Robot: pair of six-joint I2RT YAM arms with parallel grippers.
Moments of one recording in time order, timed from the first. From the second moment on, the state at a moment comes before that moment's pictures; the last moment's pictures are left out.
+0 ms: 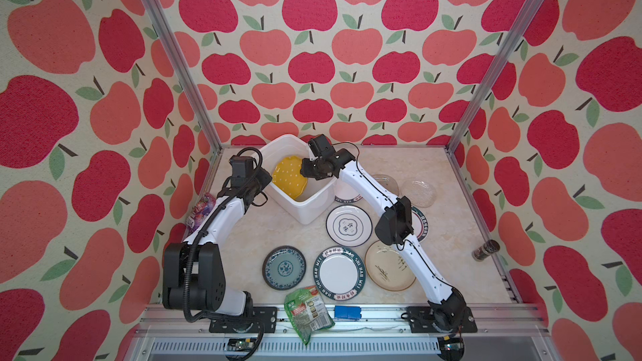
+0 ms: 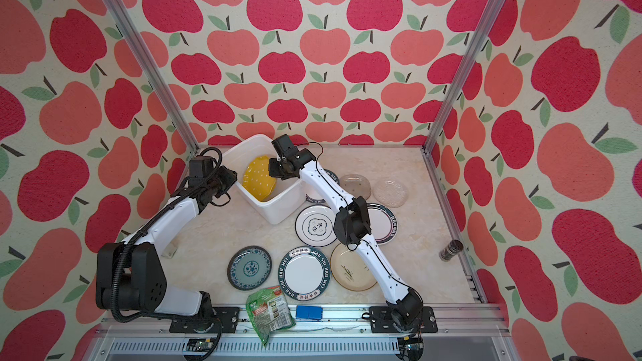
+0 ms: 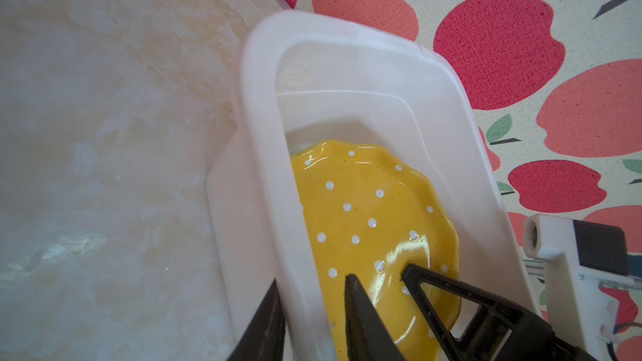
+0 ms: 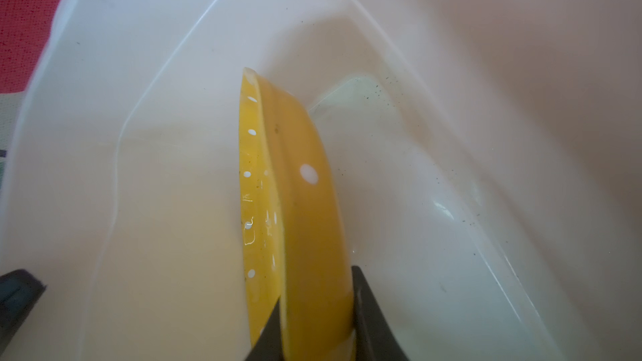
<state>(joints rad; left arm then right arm) -0.05 1.46 1.02 -0.19 0.10 -0.82 0.80 2.64 2.74 -0.91 -0.15 0.57</state>
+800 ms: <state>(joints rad) -0.04 1.46 0.99 -0.16 0.12 -0.82 0.80 2.64 2.73 -0.91 -0.23 0.58</state>
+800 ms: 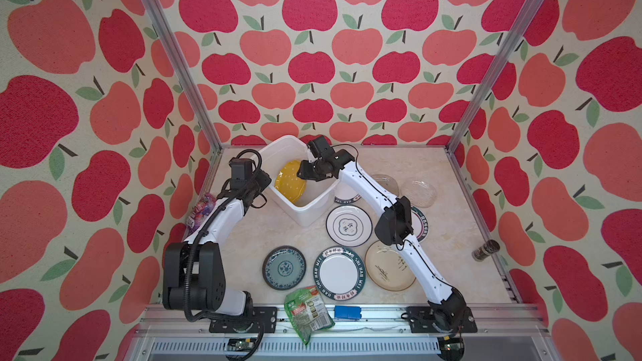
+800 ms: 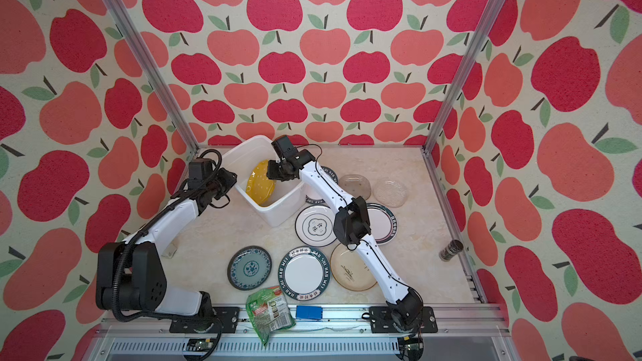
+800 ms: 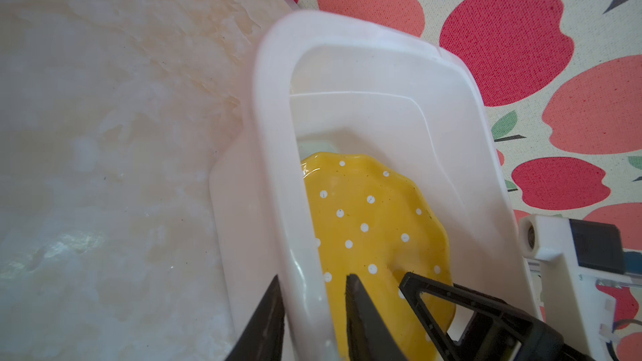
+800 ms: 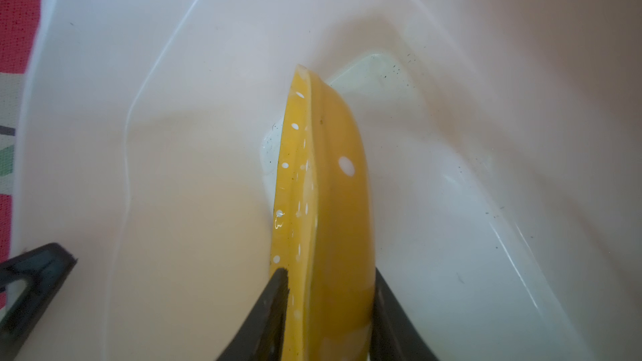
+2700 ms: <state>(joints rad) -0.03 1.59 1.06 -0.08 0.16 -0.82 0.77 2.54 2.67 -1.08 -0.26 0.51</state>
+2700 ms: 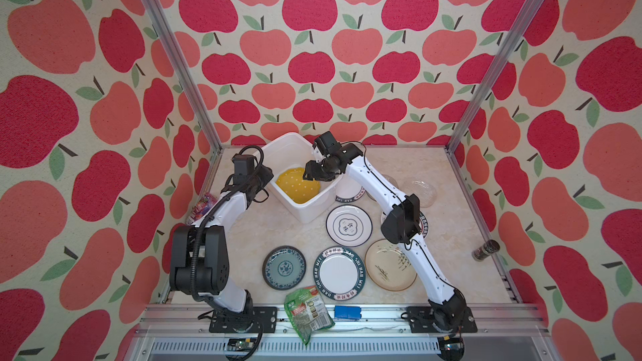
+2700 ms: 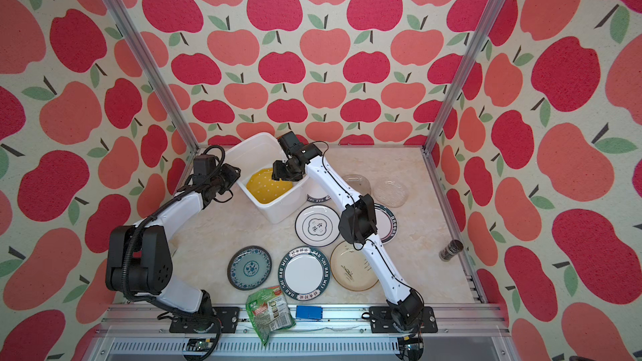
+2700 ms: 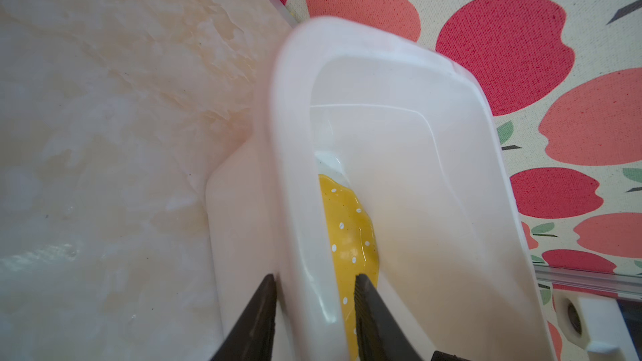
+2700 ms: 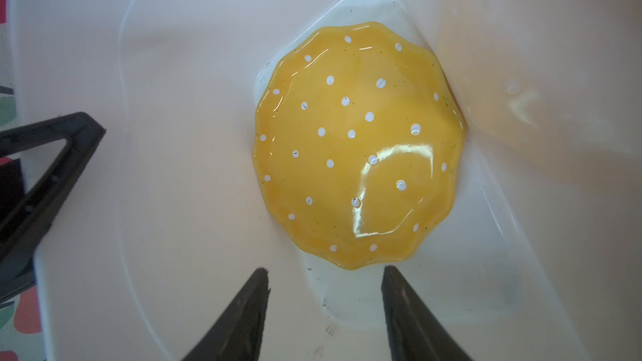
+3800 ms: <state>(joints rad) 0.07 1.56 1.11 -0.23 0.08 -0.77 0.66 2.28 2.35 -0.79 -0.44 0.52</state>
